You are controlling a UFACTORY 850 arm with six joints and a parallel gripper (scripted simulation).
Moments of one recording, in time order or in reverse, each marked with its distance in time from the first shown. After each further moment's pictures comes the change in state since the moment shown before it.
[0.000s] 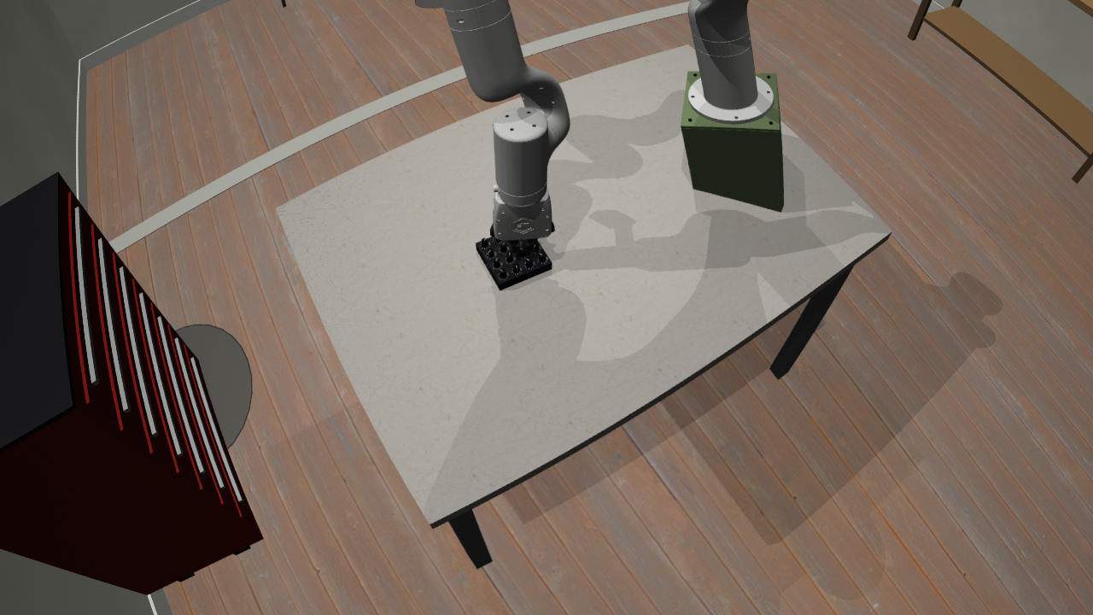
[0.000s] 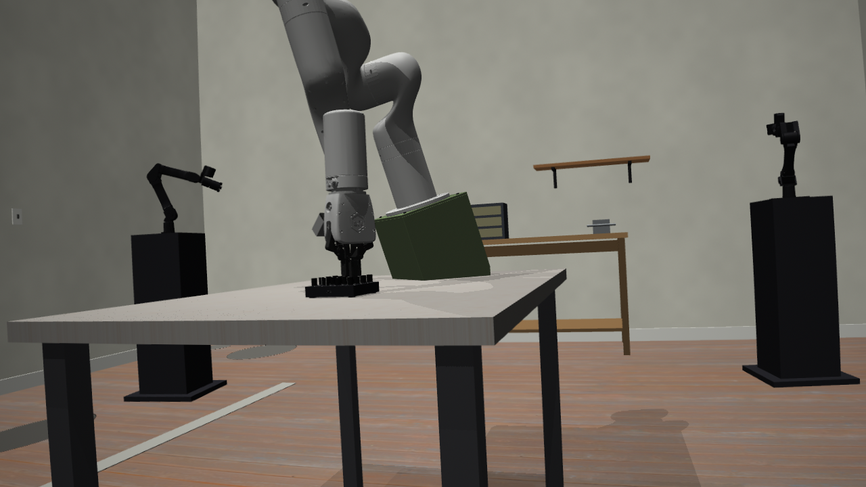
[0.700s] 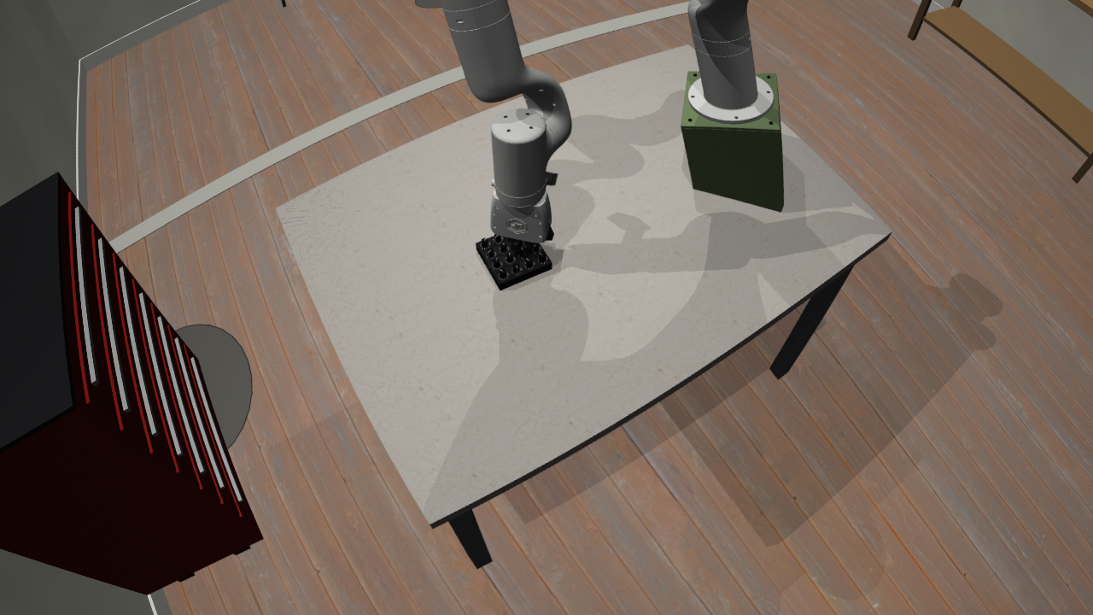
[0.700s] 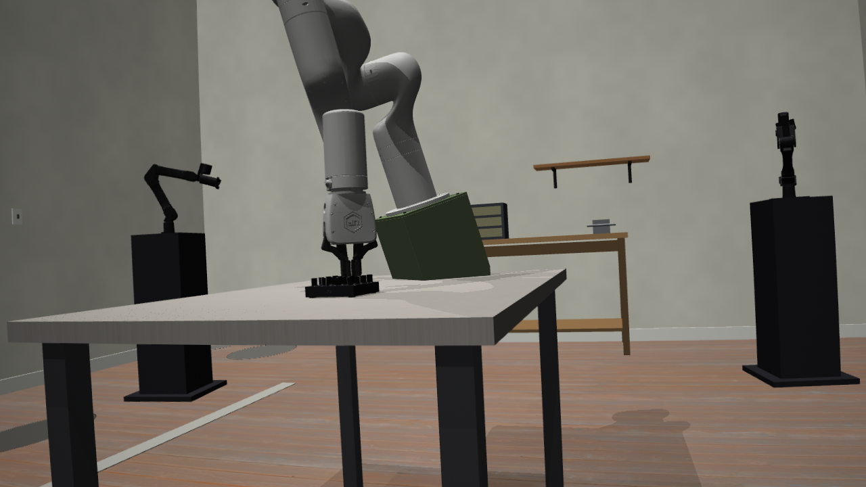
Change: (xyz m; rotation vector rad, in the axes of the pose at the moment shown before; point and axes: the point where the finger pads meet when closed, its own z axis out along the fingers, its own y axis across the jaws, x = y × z) arm 0.000 0.000 0.000 -0.009 0.011 0.359
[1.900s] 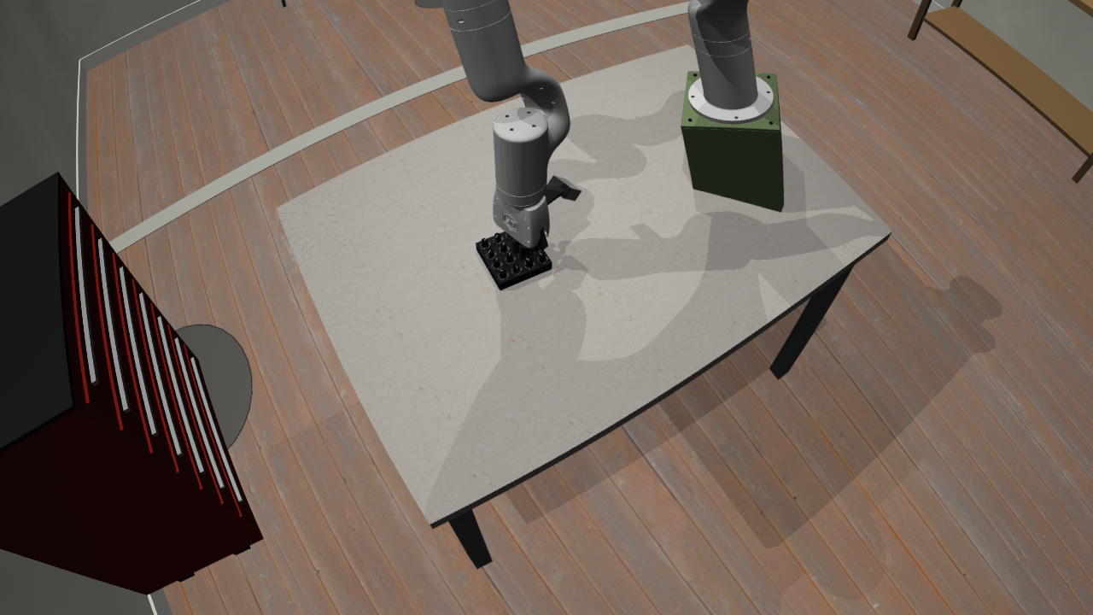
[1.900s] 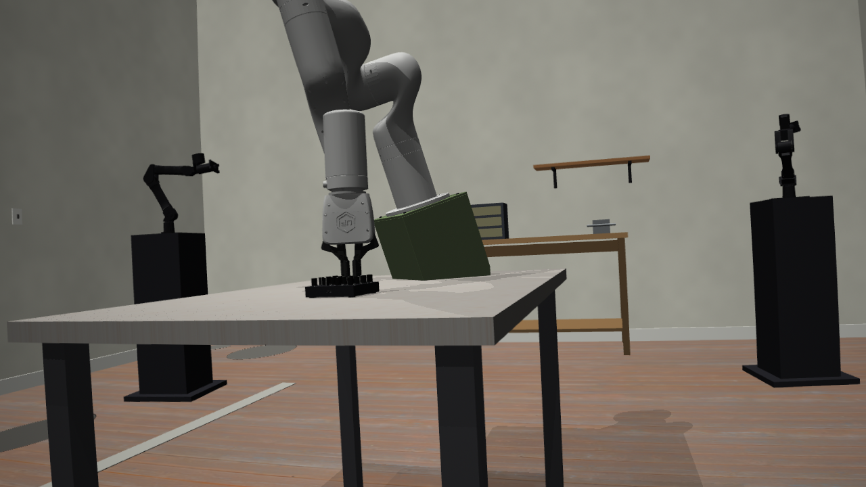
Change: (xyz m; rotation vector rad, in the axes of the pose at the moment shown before) arm 0.000 0.000 0.000 0.004 -0.012 0.495
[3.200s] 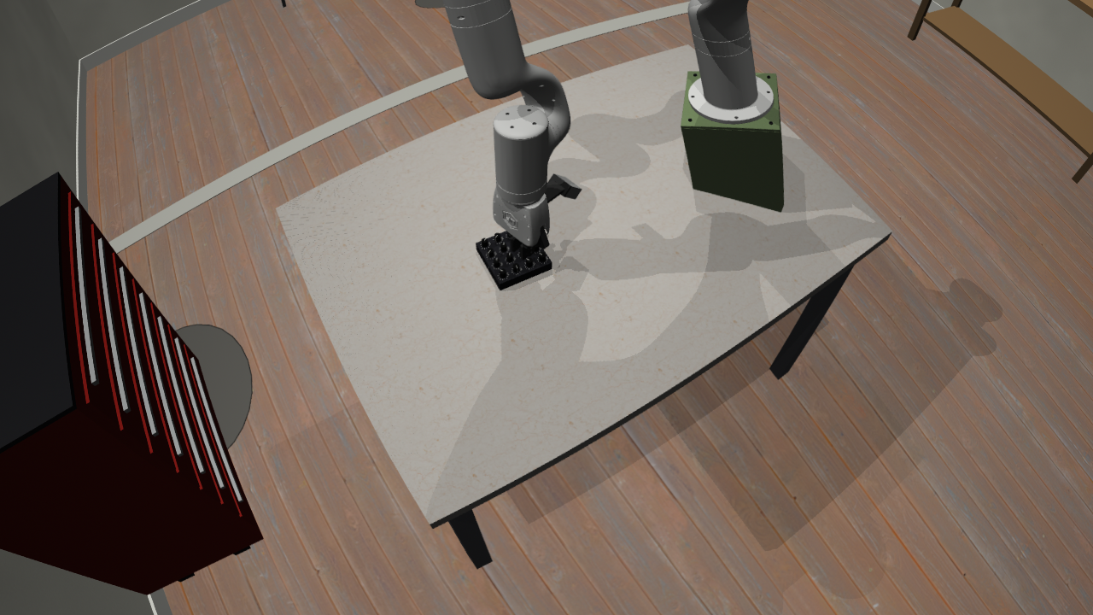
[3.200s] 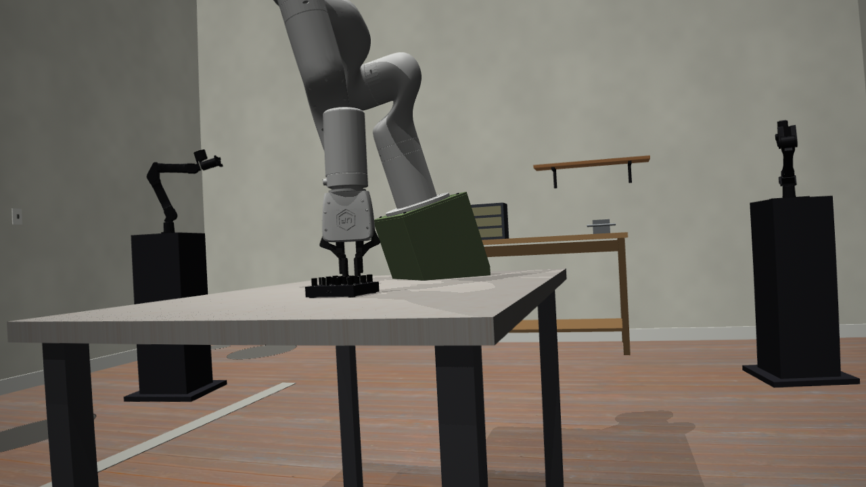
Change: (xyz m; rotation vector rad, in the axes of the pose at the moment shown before) arm 0.000 0.000 -0.005 0.000 -0.003 0.001
